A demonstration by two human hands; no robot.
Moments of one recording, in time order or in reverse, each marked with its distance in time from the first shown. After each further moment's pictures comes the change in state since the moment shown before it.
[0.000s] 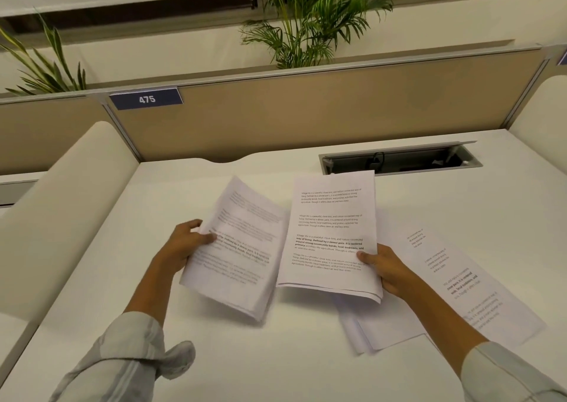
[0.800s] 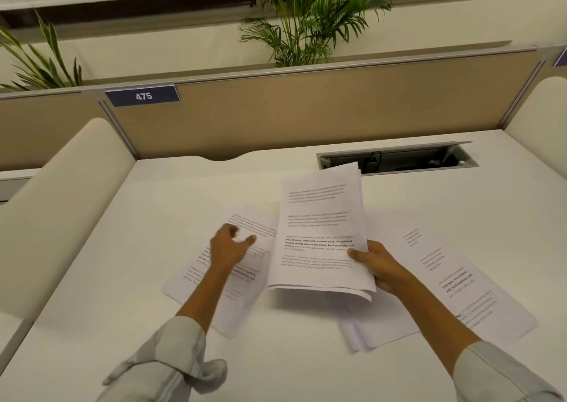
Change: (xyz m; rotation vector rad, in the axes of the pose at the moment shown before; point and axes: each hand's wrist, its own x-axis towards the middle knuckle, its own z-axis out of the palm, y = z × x) left_hand -0.013 -0.010 0.105 0.384 0.229 0.128; right_hand -0.008 -0.008 0.008 -0.036 -0.121 -0.034
